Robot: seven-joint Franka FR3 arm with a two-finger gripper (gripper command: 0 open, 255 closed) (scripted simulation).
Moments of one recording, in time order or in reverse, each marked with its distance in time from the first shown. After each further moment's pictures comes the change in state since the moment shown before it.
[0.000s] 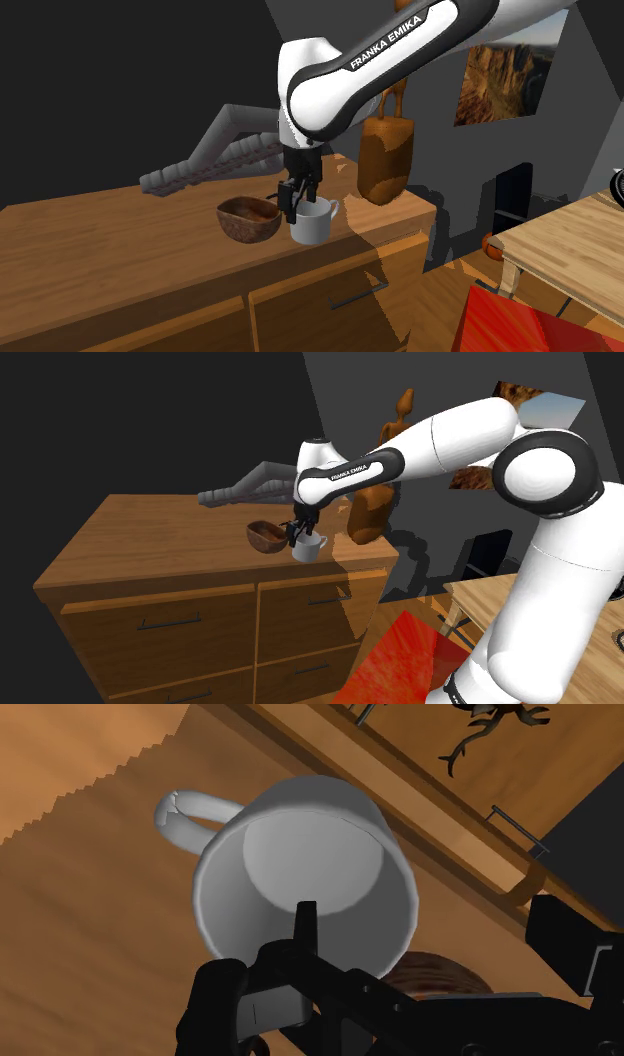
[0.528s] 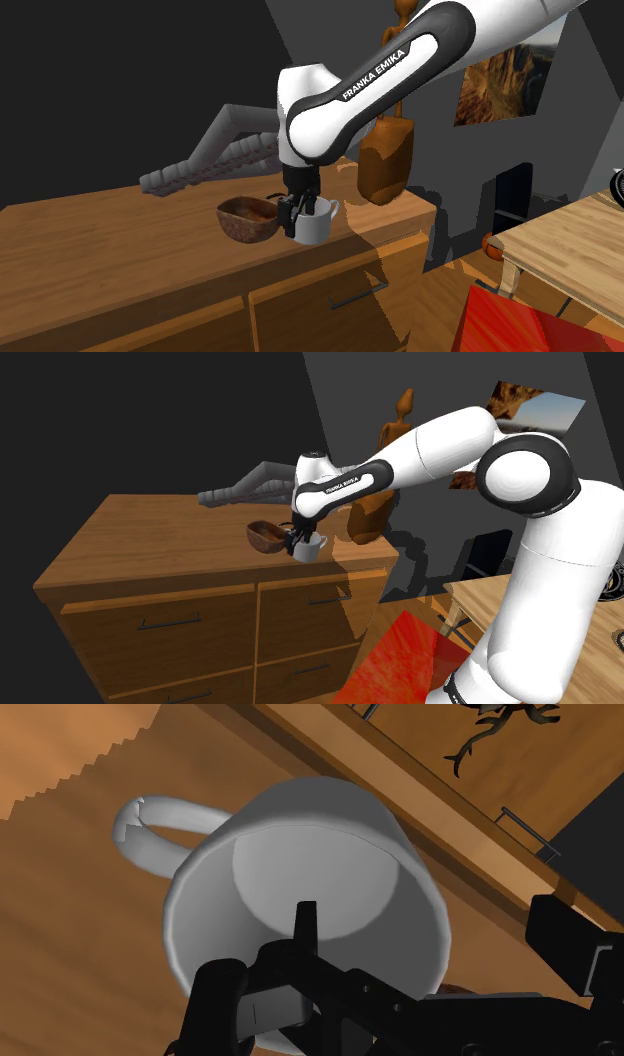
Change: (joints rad) arm -0.001 0.065 -0.004 -0.015 -0.011 0.082 0.005
